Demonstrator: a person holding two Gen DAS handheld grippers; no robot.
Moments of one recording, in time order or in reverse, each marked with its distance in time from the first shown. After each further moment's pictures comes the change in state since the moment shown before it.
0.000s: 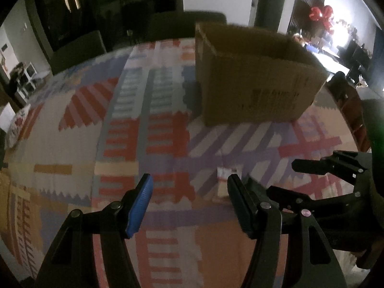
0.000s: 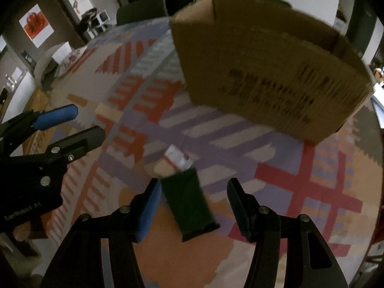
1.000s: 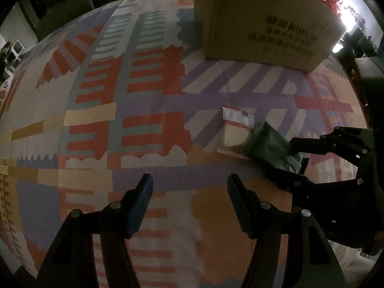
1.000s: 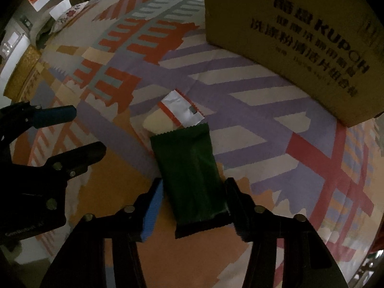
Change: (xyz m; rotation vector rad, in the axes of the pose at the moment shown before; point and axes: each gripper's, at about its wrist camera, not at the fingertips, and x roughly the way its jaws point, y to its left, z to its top) left arm 0.061 0.002 -0.043 -0.013 0.206 -0.041; right arm 0.073 0.022 -0.022 -0.114 0.170 -0.051
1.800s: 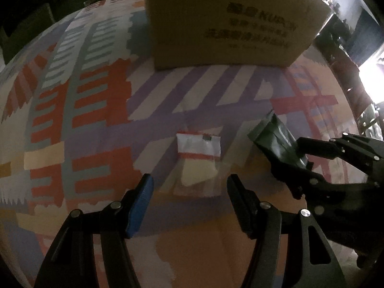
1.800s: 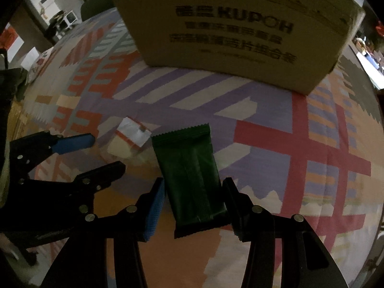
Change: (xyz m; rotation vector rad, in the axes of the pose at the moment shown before) left arm 0.033 -0.035 0.037 0.137 0.009 -0.119; right arm -0.021 -0.048 -0.015 0.276 -0.086 -0.029
